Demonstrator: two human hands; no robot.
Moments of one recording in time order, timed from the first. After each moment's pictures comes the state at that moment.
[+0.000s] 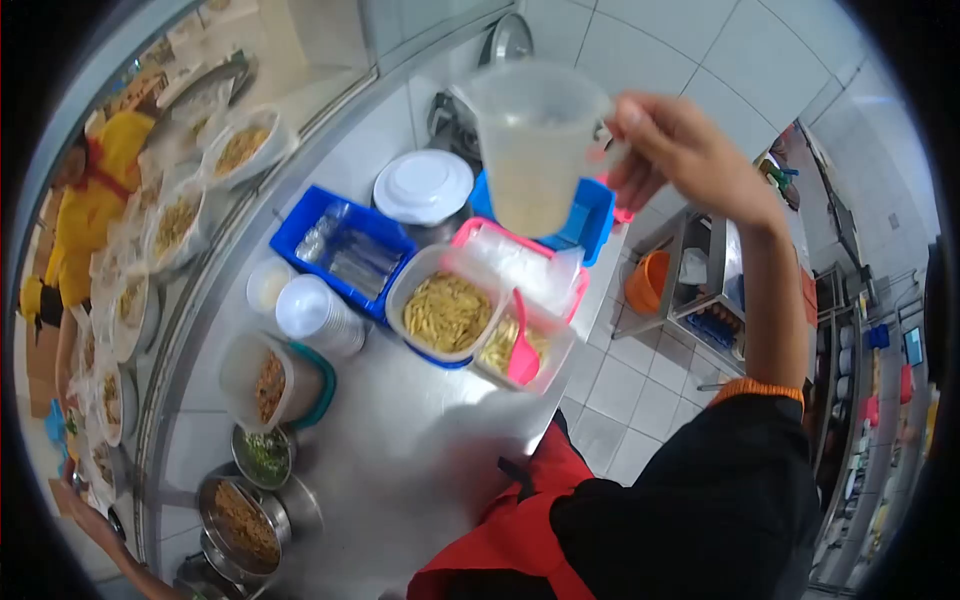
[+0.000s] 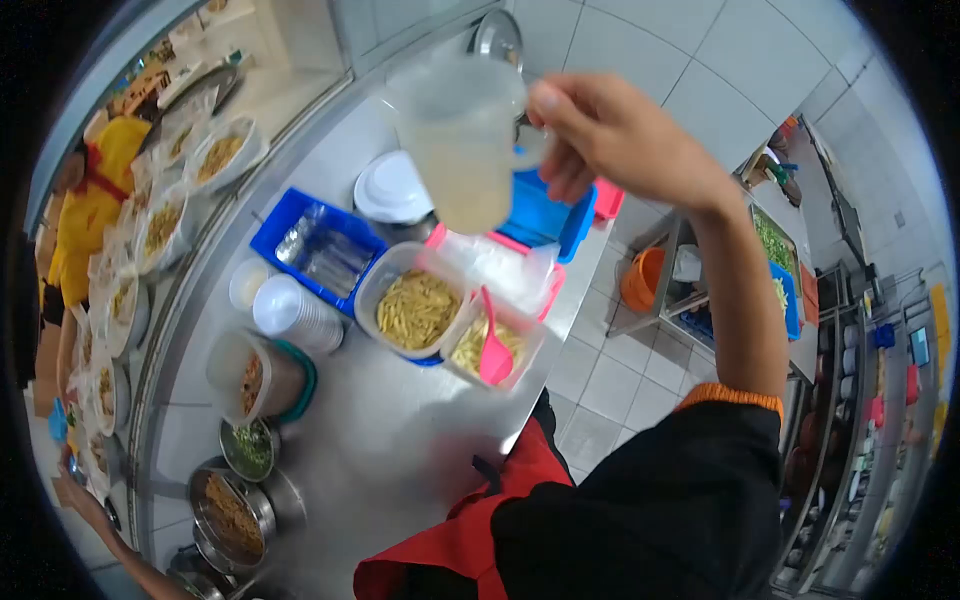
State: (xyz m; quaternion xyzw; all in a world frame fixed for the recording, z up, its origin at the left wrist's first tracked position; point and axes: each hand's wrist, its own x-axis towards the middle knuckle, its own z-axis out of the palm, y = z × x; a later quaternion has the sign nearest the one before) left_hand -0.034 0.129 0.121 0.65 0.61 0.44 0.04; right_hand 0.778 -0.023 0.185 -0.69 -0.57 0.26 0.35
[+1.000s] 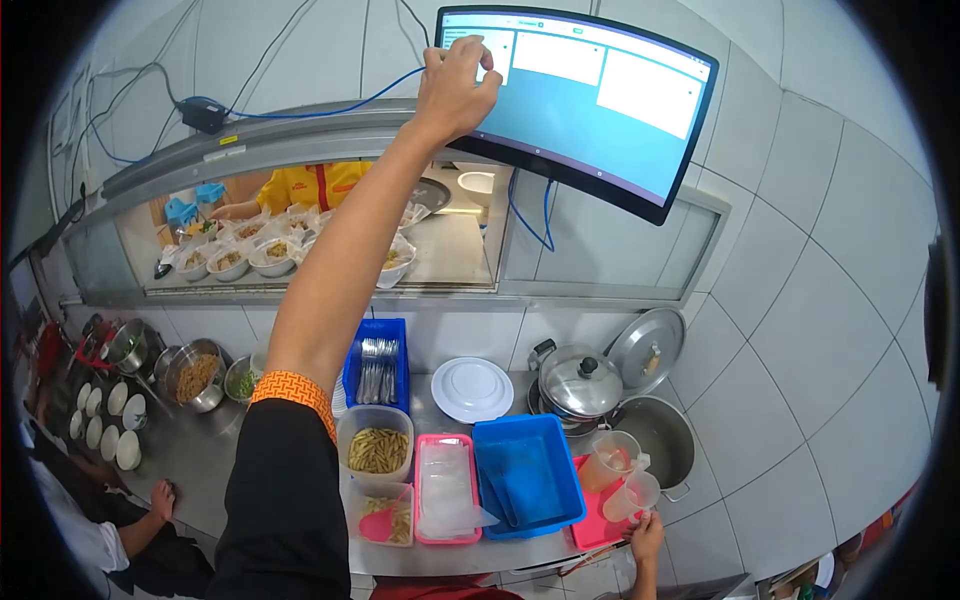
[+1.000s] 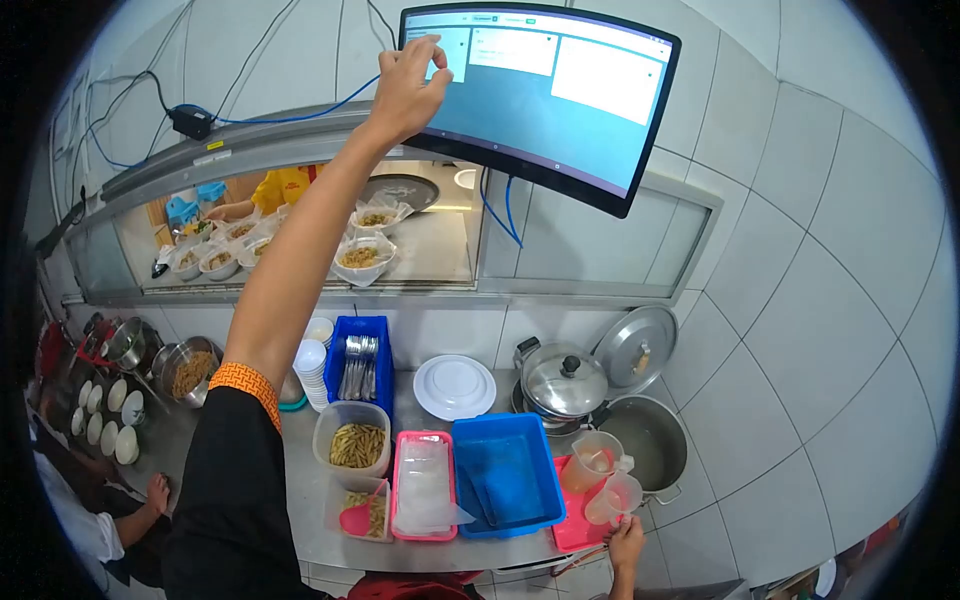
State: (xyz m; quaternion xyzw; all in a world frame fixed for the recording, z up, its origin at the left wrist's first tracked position) left_hand 0.687 0.269 0.365 0.65 0.39 0.55 -0.35; right_hand 1.213 0.013 -0.163 -0.70 -0.45 0.30 0.47
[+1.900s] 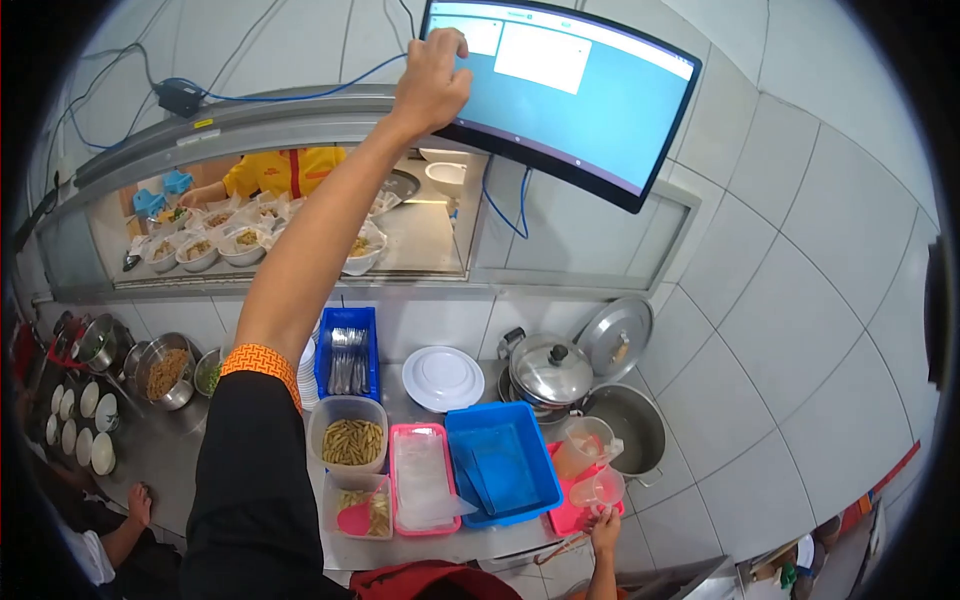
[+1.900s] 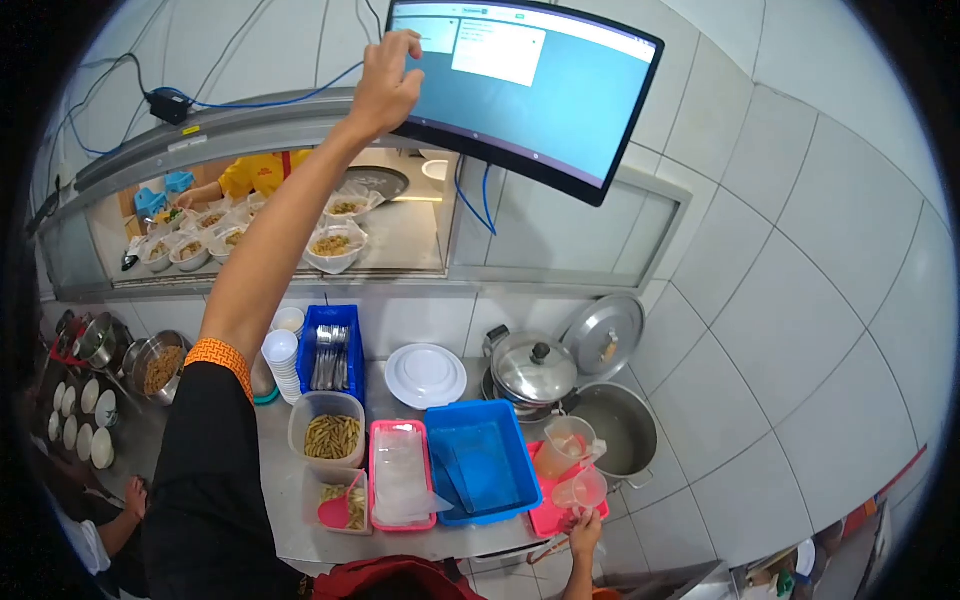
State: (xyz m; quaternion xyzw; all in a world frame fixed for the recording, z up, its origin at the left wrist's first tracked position) left_hand 0.681 0.273 0.353 0.65 0.32 0.60 -0.34; right_hand 1.214 0.006 -0.255 -0.67 -0.41 0.32 0.53
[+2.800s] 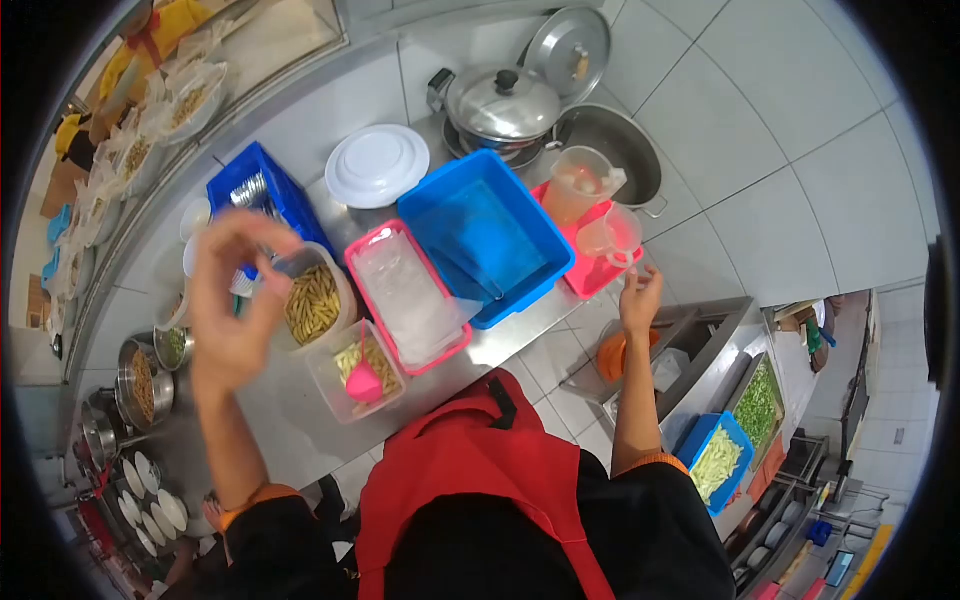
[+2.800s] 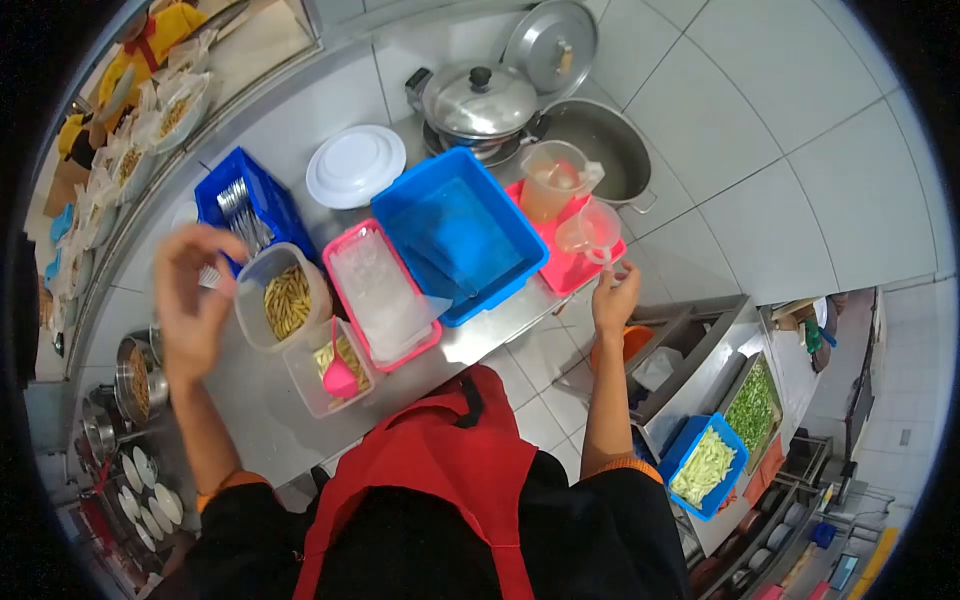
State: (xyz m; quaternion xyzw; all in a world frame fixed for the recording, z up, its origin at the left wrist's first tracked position) left_hand 0.656 0.041 0.084 0.77 0.35 0.45 0.28; right_hand 1.156 -0.028 -0.179 -0.82 -0.35 0.10 0.45
